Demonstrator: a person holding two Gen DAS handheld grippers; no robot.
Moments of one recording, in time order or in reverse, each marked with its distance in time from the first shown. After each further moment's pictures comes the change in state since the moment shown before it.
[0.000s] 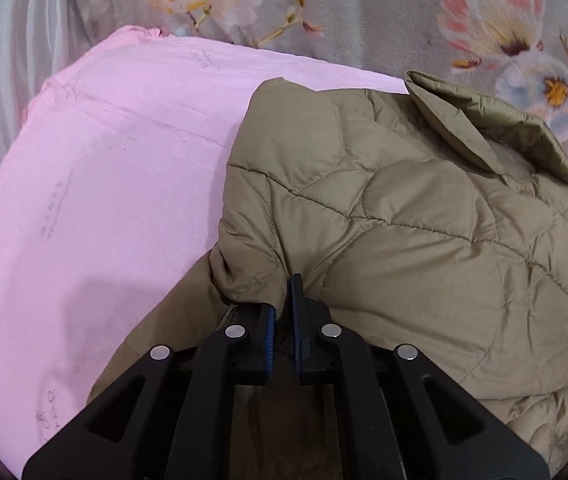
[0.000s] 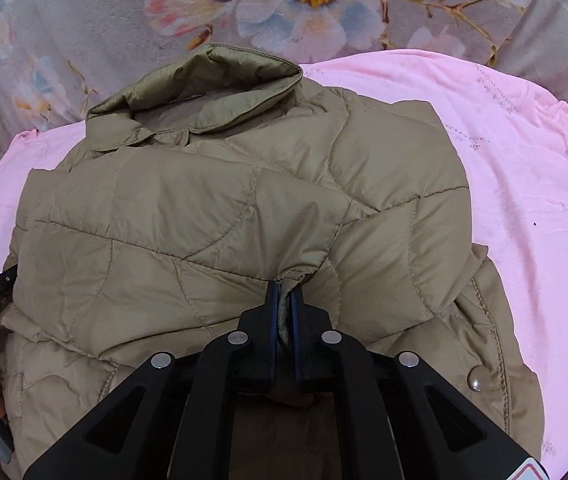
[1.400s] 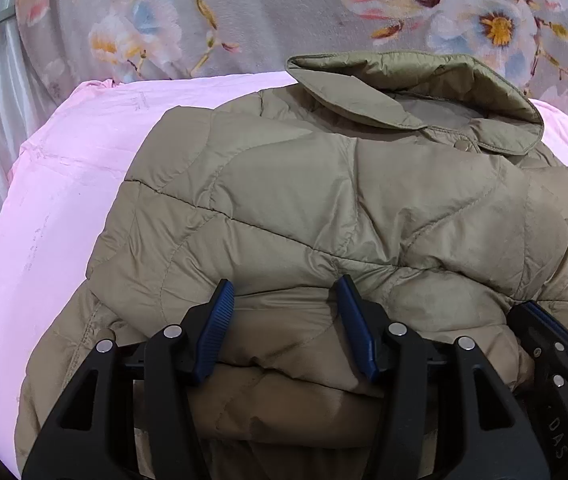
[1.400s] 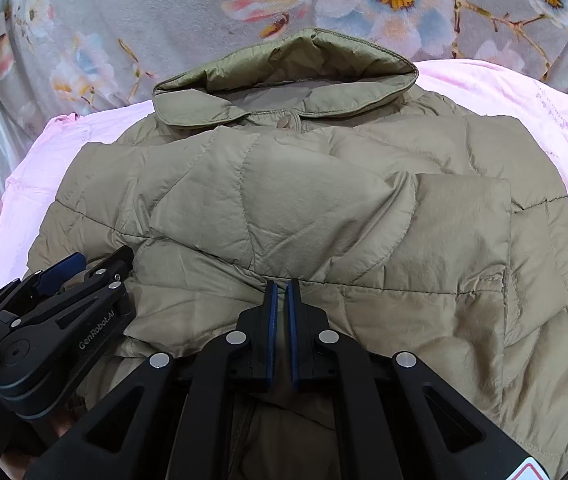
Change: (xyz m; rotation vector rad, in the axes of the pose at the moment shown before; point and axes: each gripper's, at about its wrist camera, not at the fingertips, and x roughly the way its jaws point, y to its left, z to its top) left arm -0.003 -0.087 -0.025 0.170 -0.077 0.041; right arm 0.013 0.073 -0.015 -0.056 -0.036 0.114
